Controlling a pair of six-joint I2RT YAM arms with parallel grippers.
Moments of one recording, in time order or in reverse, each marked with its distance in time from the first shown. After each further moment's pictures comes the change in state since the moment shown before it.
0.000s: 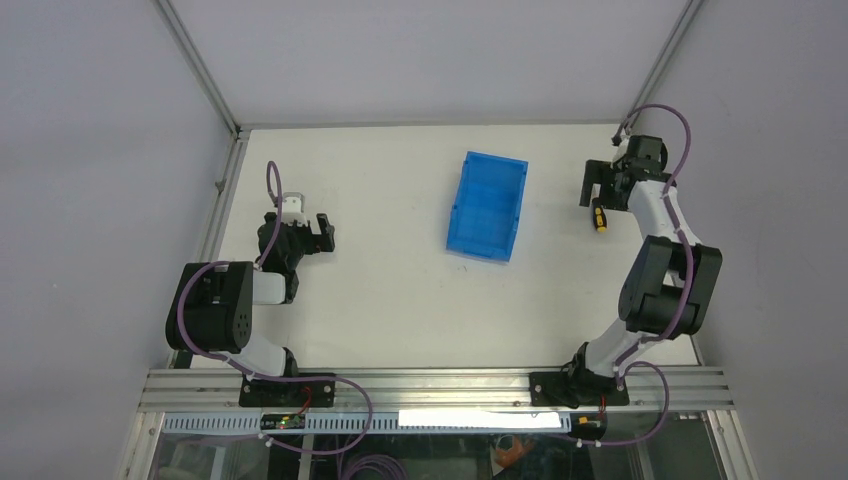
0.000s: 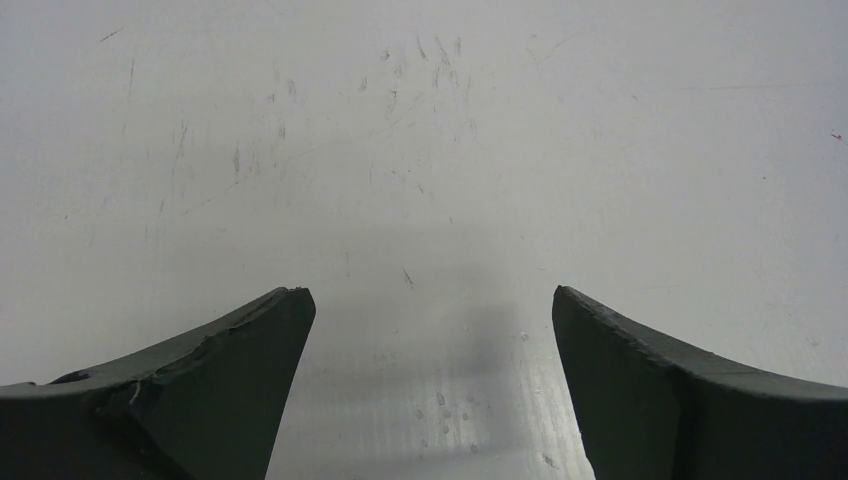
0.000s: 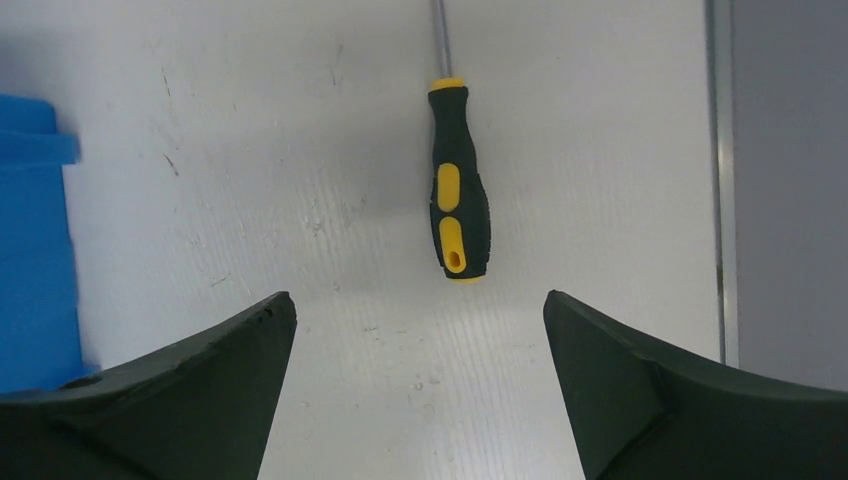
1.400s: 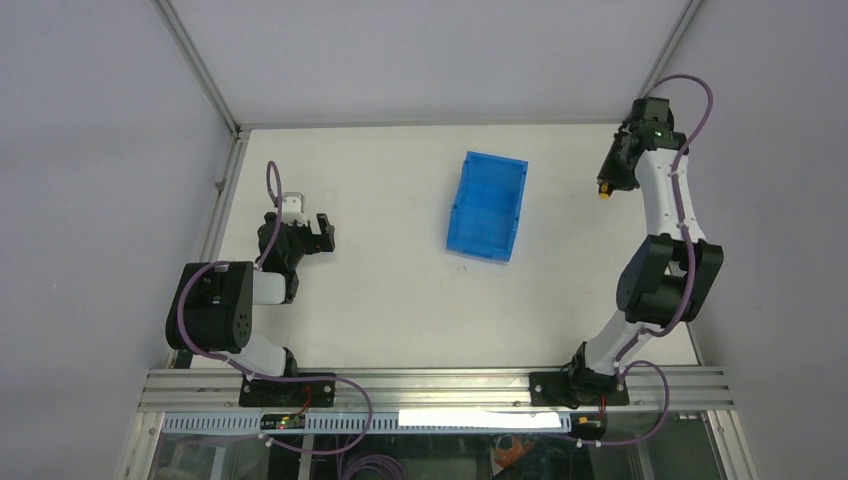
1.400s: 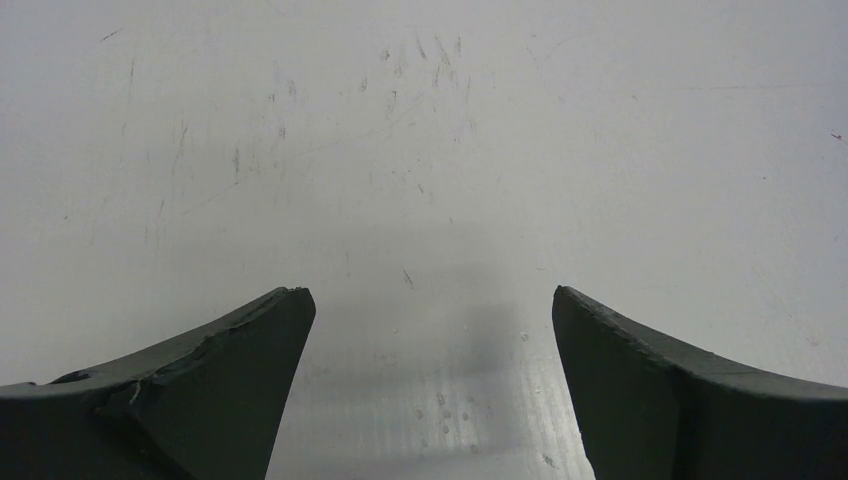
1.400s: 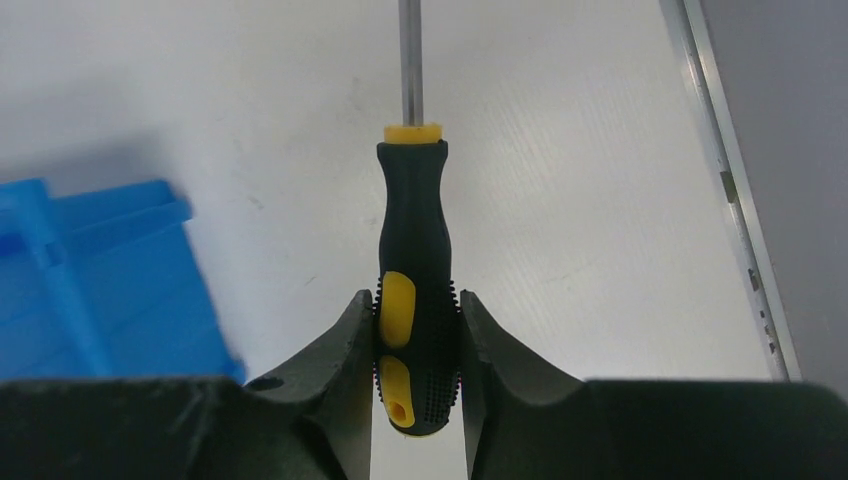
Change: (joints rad) left arm 0.000 0.000 0.000 0.000 0.000 0.000; right arm 0.018 0.146 0.376 -0.376 0.083 0.237
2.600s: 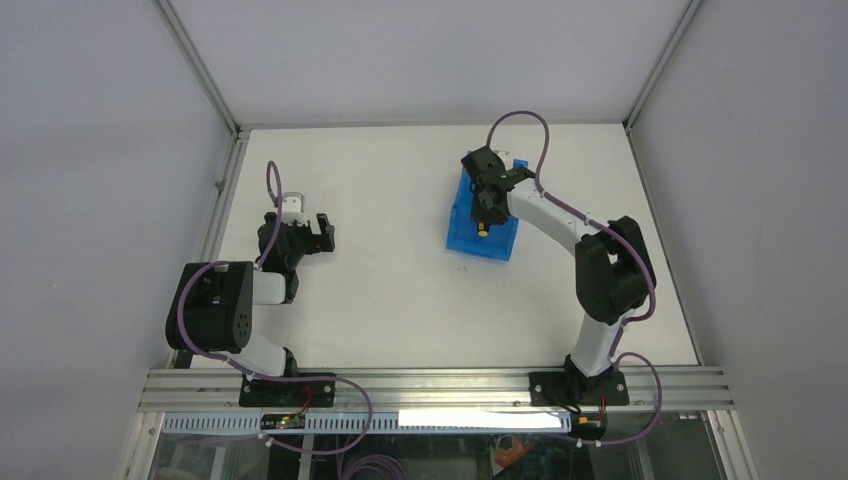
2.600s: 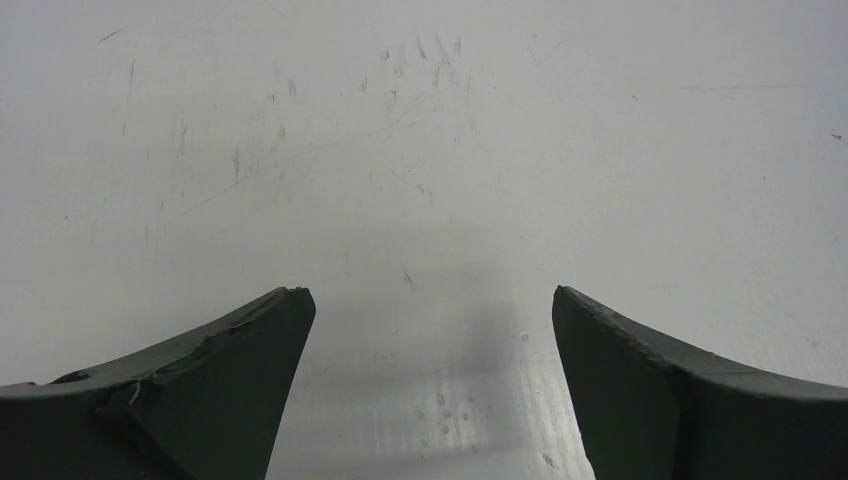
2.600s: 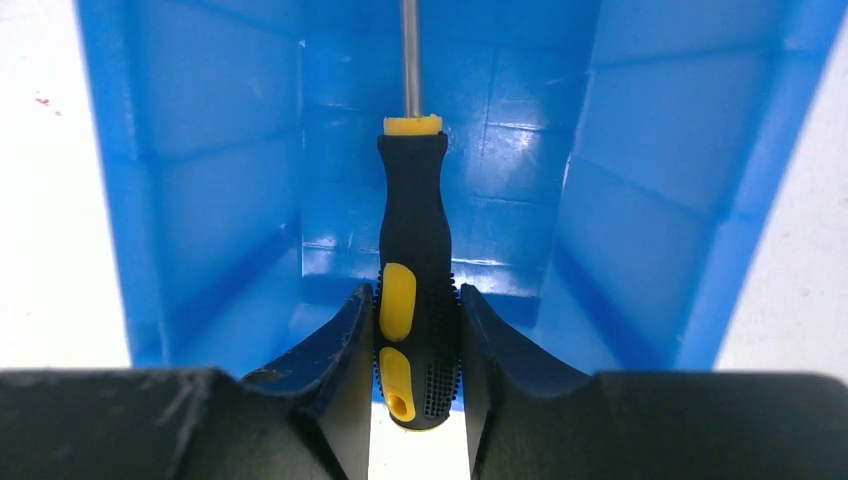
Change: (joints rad) left arm 0.000 0.000 0.000 0.000 0.000 0.000; right arm 0.752 0.035 -0.199 0.150 0.242 0.409
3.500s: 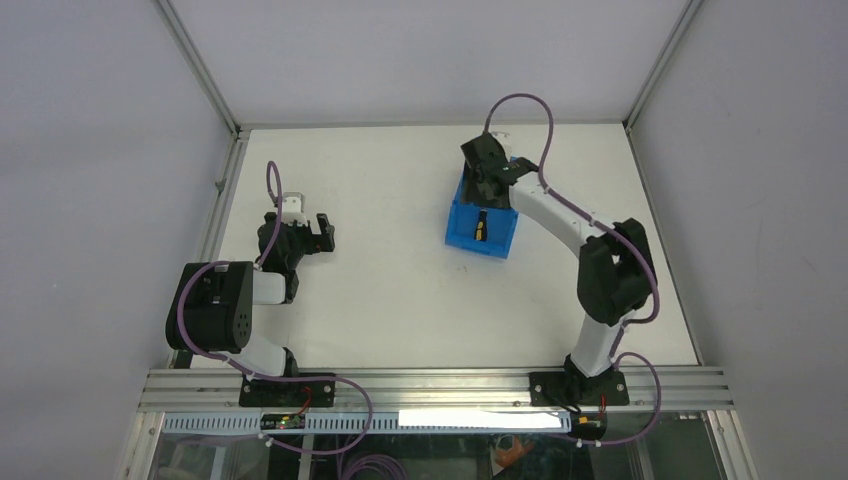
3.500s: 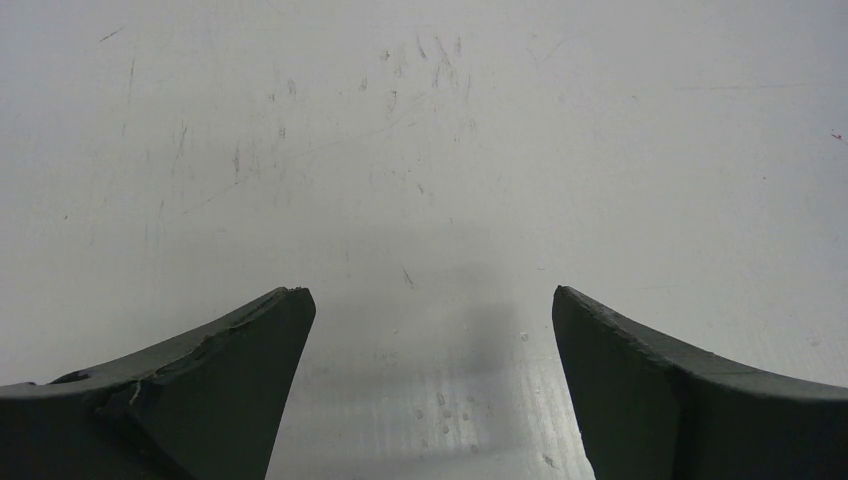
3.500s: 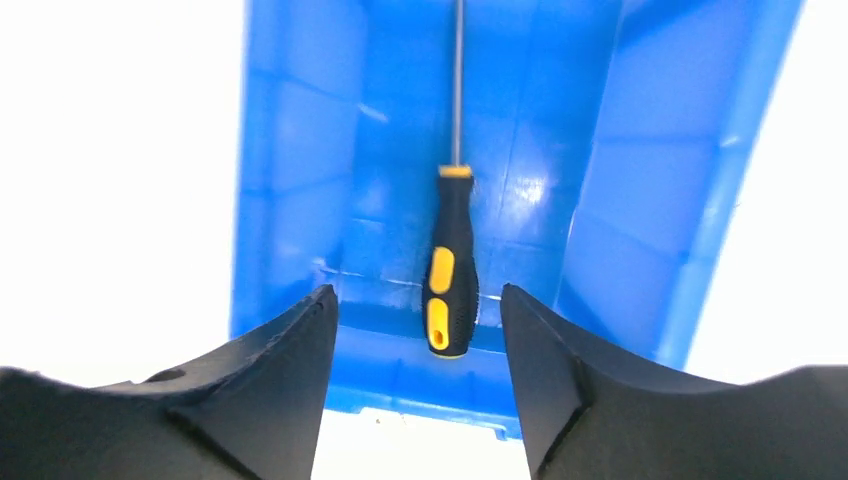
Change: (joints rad) left arm 0.000 0.000 0.000 0.000 0.000 0.000; right arm 0.000 0.044 0.050 0.057 0.031 -0.014
